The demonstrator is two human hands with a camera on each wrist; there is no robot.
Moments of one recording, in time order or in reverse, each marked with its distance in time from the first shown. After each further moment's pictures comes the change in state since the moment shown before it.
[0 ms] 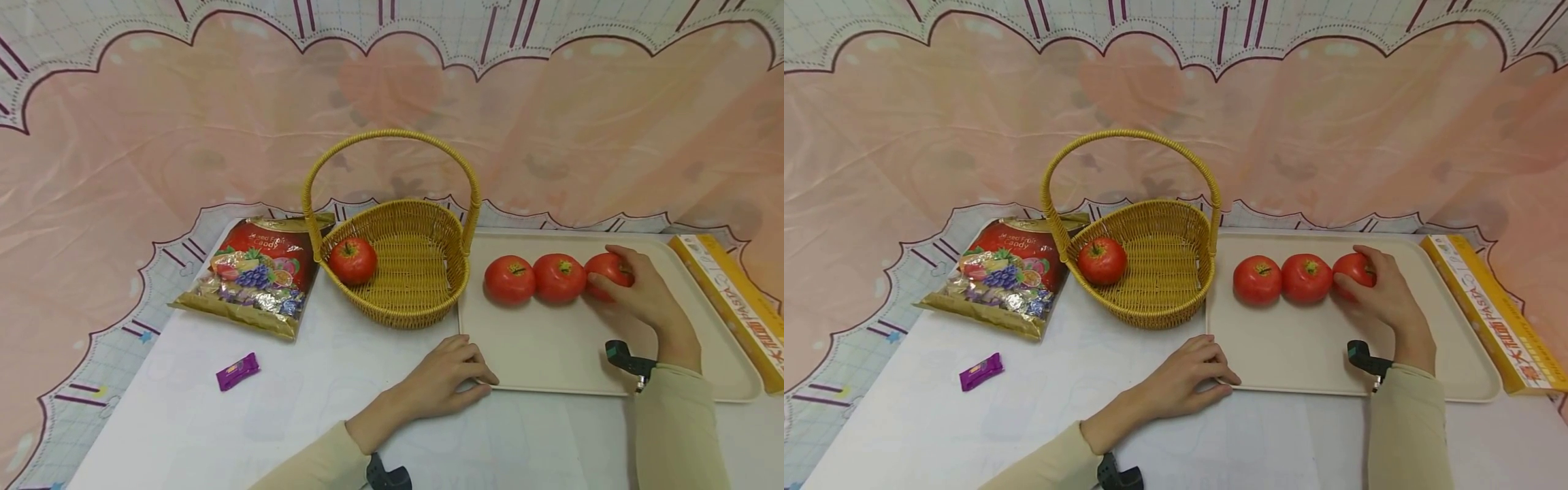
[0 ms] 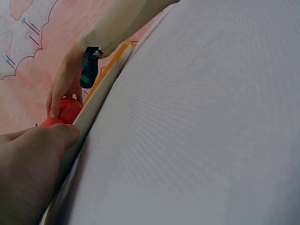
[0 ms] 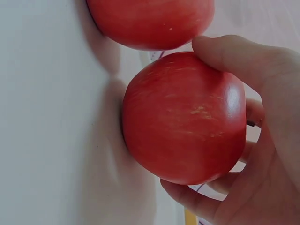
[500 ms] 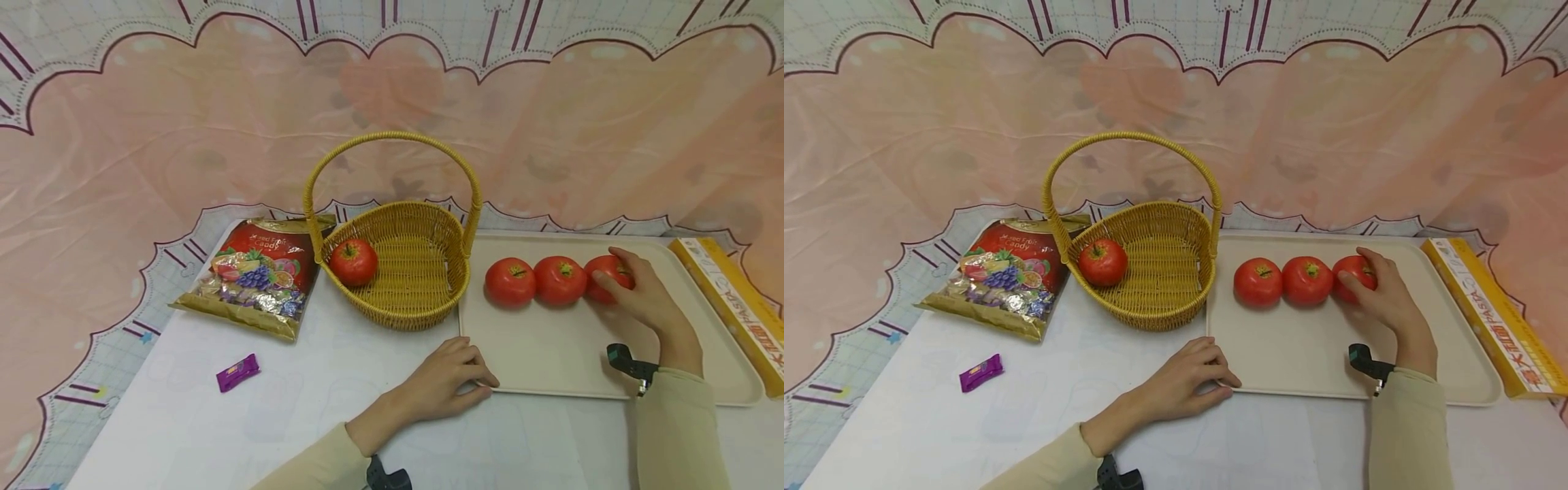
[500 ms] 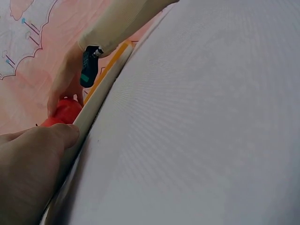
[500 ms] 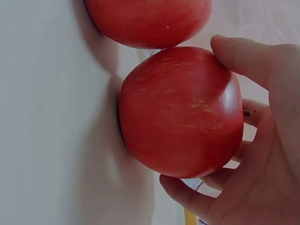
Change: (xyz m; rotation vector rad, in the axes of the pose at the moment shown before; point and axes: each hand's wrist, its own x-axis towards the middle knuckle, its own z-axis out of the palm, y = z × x) left_hand 0.000 0.000 0.000 0.006 0.004 0.001; right_hand 0.000 0.001 -0.002 0.026 -0.042 0.036
